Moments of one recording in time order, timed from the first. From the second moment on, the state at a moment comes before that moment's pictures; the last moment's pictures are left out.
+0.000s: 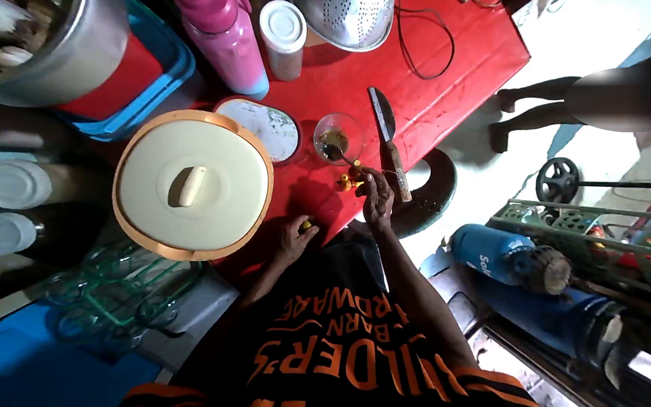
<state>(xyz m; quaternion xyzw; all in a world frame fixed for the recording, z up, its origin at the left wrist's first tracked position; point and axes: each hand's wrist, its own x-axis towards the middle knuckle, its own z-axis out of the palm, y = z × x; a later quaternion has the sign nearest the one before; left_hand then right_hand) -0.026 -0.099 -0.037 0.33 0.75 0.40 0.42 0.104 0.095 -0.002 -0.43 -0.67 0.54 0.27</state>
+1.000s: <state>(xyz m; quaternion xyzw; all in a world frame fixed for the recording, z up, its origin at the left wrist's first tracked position) -0.028 -0.097 -0.038 0.32 0.74 0.41 0.44 0.103 0.094 -0.002 -0.42 -0.69 0.53 0.27</state>
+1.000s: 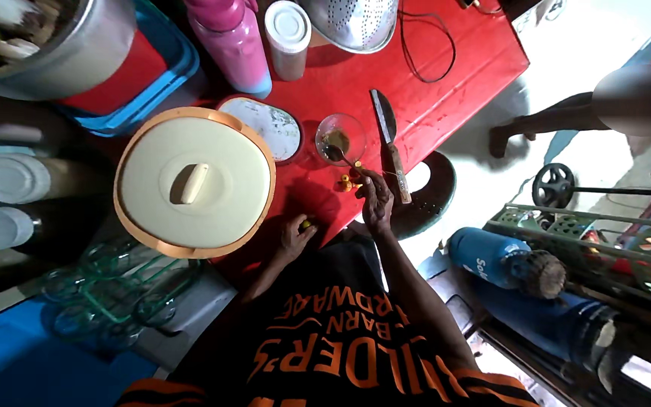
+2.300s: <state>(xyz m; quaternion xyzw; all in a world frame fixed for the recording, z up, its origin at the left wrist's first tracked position) -0.188 -0.106 0.199 0.41 0.68 0.58 0.18 0.077 0.103 -0.007 -0.45 -0.55 0.61 0.35</state>
